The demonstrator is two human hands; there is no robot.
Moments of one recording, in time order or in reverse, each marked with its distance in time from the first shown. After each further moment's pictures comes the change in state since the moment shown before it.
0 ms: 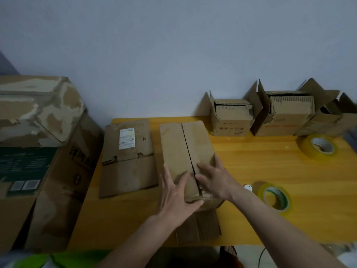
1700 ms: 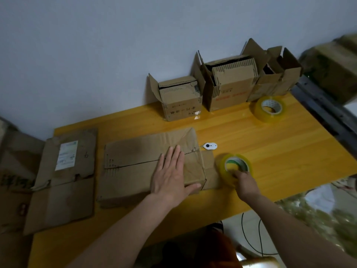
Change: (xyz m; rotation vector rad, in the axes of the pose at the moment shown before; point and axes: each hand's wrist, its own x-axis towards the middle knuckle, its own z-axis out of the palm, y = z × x) left_hand 0.057 0.116 0.055 0.568 -0.080 0.364; right_hand -0.032 0.257 0.020 -0.019 0.166 0.463
